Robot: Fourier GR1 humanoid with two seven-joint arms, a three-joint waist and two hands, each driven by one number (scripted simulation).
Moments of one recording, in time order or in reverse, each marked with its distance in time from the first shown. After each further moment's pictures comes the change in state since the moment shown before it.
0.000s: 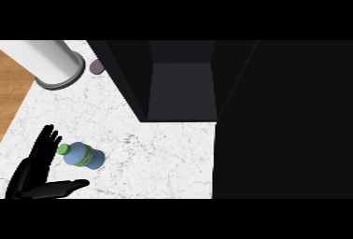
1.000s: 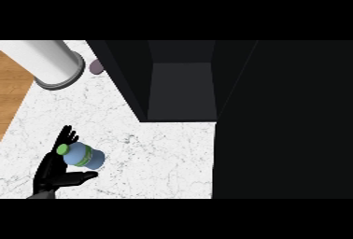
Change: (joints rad) left arm -0.282 0.024 0.077 0.676 -0.024 -0.134 -0.335; right arm -0.038 0.013 0.006 0.034 0.020 -0.010 0.006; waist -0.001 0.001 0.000
